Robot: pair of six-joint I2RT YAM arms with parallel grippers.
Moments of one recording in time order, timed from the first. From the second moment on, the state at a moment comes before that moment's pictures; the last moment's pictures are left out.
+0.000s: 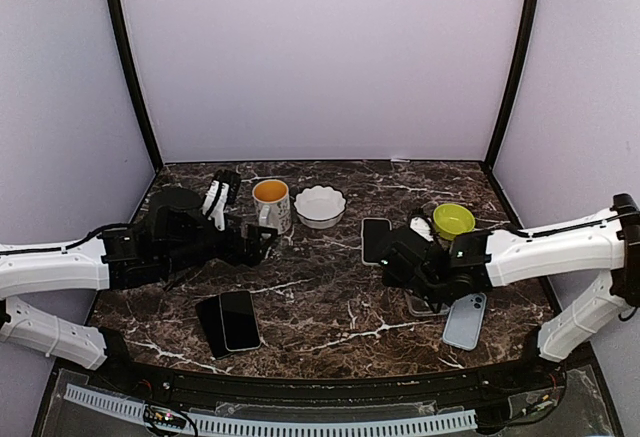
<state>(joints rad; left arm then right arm) -0.90 1.11 0.69 0.00 -0.23 -0.33 1.11 1.41 0.87 -0.48 0.71 1.05</state>
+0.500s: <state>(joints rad) -0.90 1.09 0.68 0.00 -0.24 -0.32 1.23 1.63 0.84 -0.18 0.65 1.09</state>
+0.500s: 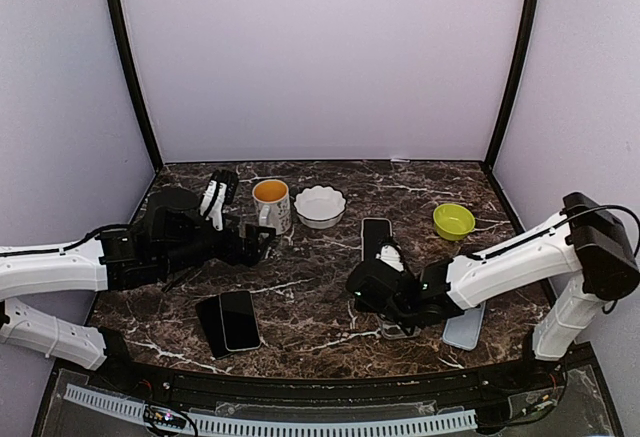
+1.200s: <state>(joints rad) -0.90 1.09 0.67 0.00 -0.25 -0.32 1.22 1.79 0.92 -0.22 0.63 1.18</state>
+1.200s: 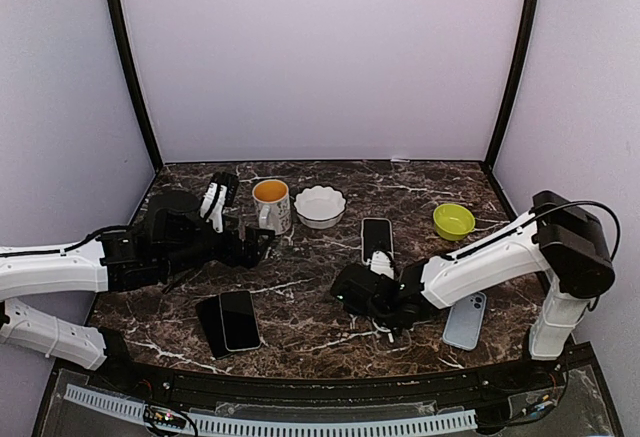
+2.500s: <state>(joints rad) -0.90 1.09 0.67 -0.02 -0.28 -0.30 0.88 1.67 0.93 -0.57 0.09 0.82</state>
